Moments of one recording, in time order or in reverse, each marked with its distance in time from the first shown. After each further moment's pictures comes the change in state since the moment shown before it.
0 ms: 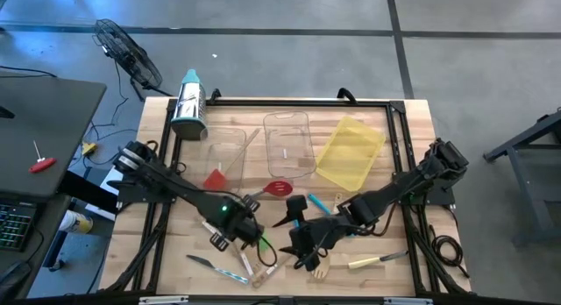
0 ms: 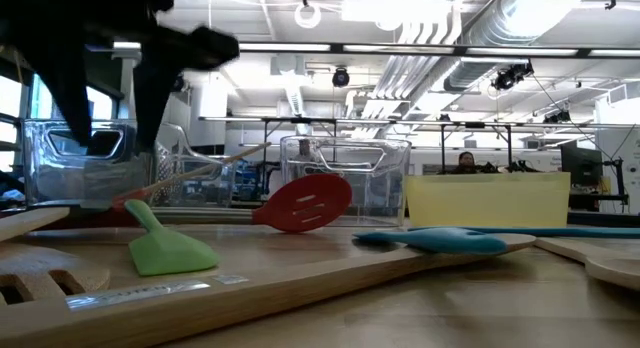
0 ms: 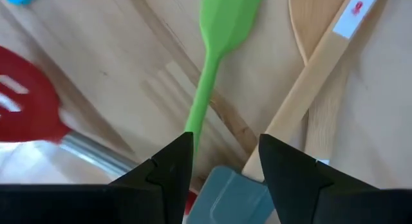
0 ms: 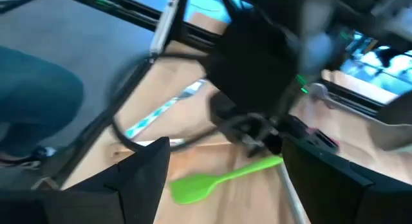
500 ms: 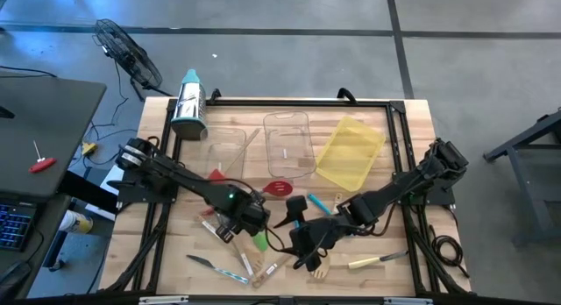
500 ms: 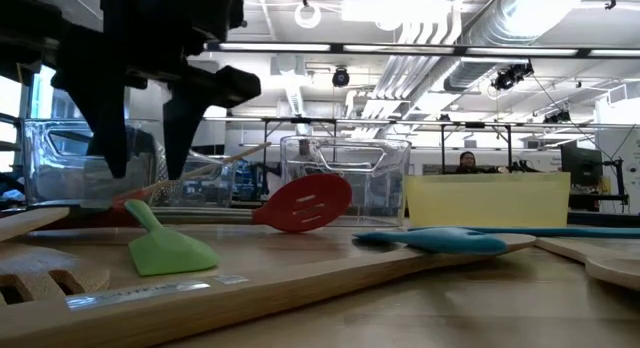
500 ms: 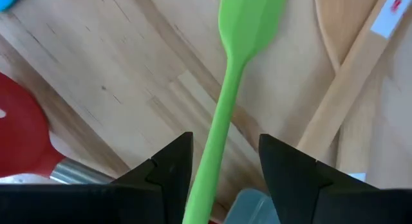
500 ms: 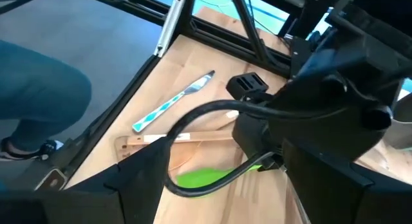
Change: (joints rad) left arm 0.104 0.000 -0.081 0.136 0.101 0.143; right arm 0.001 0.001 0.000 -0.018 -0.026 0.004
